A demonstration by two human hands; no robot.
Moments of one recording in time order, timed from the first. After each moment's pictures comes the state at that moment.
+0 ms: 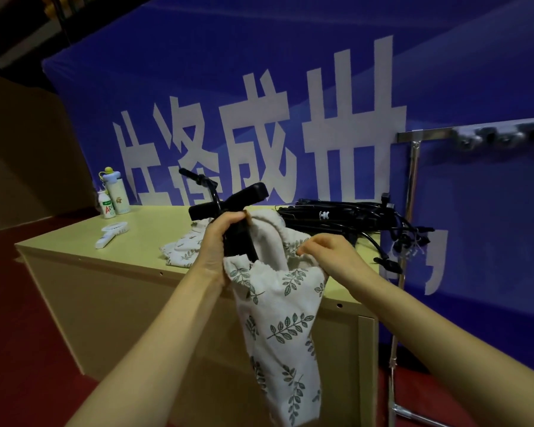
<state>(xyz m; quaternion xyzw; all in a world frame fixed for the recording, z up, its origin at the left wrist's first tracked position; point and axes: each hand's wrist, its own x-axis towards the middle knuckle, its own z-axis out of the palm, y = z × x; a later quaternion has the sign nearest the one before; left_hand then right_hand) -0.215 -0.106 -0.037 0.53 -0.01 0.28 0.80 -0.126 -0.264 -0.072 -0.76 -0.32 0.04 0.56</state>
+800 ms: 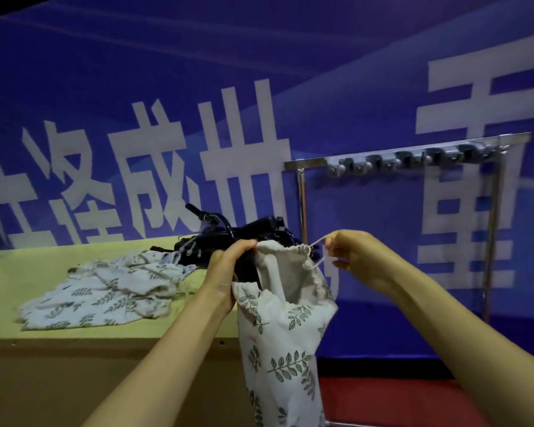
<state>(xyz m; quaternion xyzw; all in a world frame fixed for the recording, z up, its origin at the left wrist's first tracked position) -0.101 -0.256 -0.055 0.63 0.03 0.15 0.76 -0.052 -0.475 -0.047 -0.67 -0.15 0.07 0.73</state>
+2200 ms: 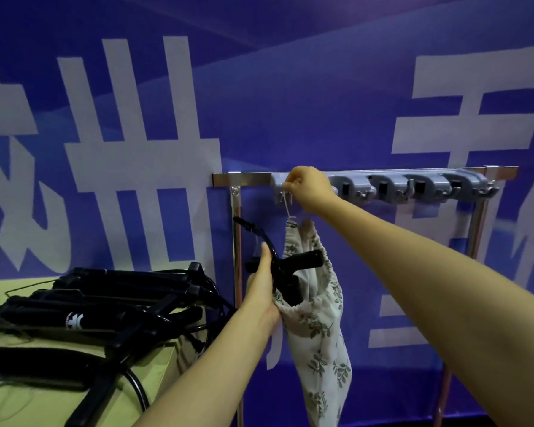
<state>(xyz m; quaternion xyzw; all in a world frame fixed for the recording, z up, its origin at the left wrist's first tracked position) 0.238 -0.388 -0.097 0.50 0.13 0.00 0.86 0.293 -0.485 0.045 -0.90 -0.13 -0.24 0.34</state>
